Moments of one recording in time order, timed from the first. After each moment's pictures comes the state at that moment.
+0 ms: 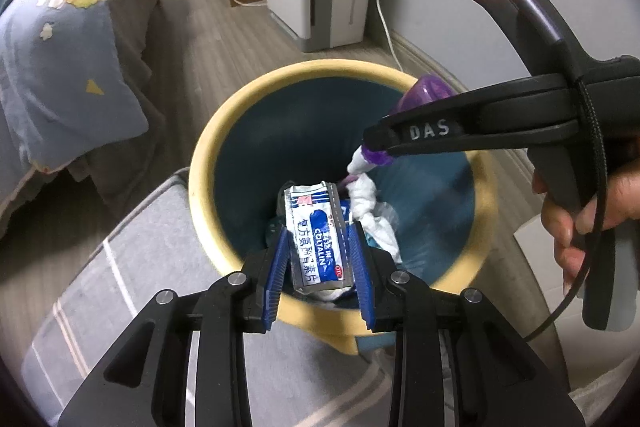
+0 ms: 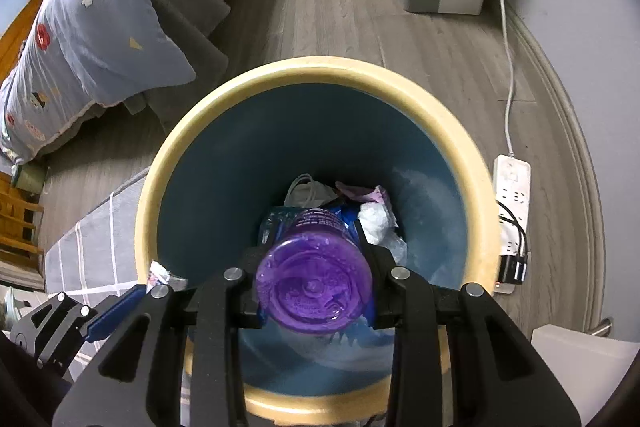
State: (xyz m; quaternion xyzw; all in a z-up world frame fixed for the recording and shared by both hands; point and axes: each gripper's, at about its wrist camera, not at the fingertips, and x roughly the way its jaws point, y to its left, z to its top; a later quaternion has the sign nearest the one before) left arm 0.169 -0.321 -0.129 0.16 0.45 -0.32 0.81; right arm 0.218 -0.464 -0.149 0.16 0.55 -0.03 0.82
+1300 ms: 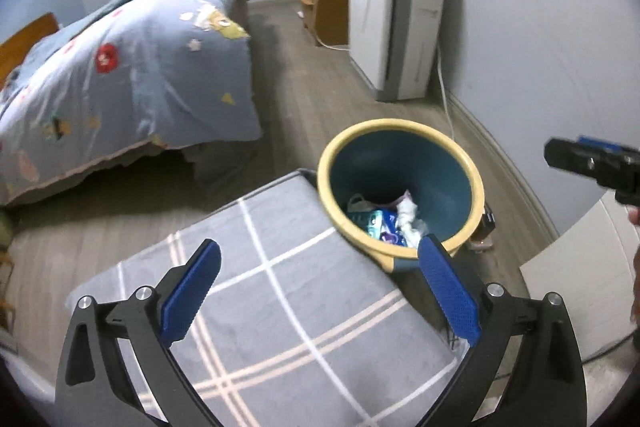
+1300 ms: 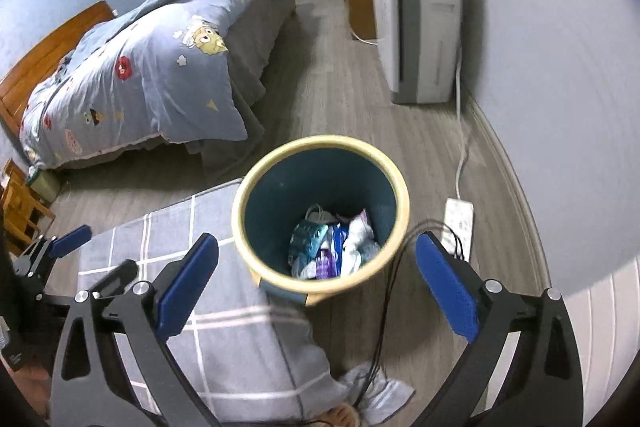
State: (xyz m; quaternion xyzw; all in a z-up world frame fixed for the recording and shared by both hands) left arm 0.085 -0.213 -0.010 0.11 0.40 -0.20 0.89; right arm 0.050 -0.431 0.010 0.12 0.42 -0.05 0.90
